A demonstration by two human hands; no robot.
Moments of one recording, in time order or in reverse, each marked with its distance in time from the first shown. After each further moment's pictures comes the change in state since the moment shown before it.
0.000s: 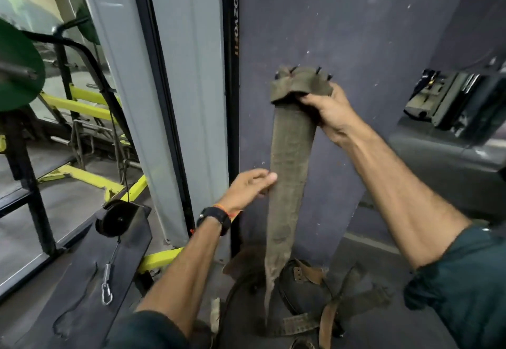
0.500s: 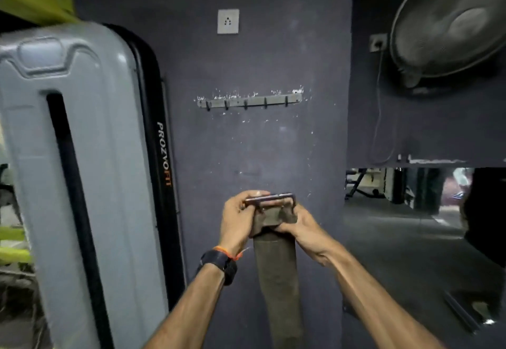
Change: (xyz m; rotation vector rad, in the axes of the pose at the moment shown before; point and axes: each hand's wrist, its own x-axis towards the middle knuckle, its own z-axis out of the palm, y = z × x) left_hand 0.205 0.218 0.111 -0.076 0.277 0.456; right_hand 0.068 0.011 -0.161 -0.137 -0.042 -0.068
